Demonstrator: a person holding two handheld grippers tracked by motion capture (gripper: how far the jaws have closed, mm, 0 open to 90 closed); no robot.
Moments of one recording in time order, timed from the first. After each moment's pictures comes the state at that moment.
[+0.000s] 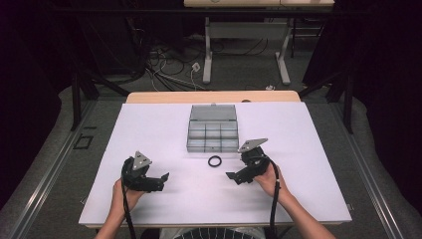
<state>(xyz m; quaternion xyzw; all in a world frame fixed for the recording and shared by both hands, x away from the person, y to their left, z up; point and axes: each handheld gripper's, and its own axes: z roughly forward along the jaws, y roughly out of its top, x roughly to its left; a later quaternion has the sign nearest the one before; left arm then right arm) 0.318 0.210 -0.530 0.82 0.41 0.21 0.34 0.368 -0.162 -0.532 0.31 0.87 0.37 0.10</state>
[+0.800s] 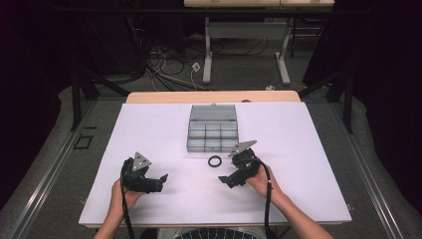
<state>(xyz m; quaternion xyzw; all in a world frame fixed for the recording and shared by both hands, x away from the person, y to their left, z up) 0.319 0.212 -0.533 0.82 0.41 0.22 0.33 0.367 -0.139 -0.537 0.28 0.89 0.36 0.09</state>
